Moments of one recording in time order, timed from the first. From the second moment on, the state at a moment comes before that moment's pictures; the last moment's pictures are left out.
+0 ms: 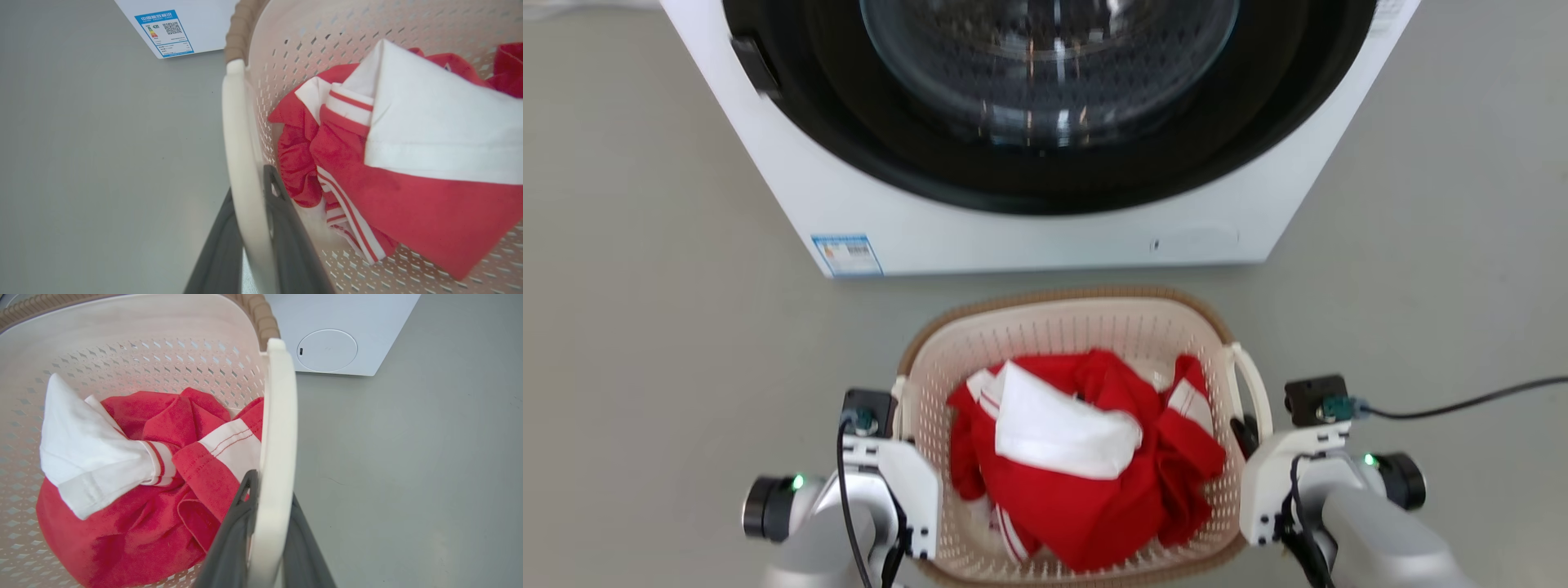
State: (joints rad) left arm -0.68 0.05 -0.97 1.28 -0.89 0.06 -0.16; right arm -0.64 -0.08 0.67 1.20 0.66 0.11 -0.11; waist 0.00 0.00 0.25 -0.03
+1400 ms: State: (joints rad) left arm -0.52 0.05 -1.11 1.26 -1.00 0.03 -0.03; right arm -0.49 -0.08 0.91 1.24 0.99 0.11 -0.01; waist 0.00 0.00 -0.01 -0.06
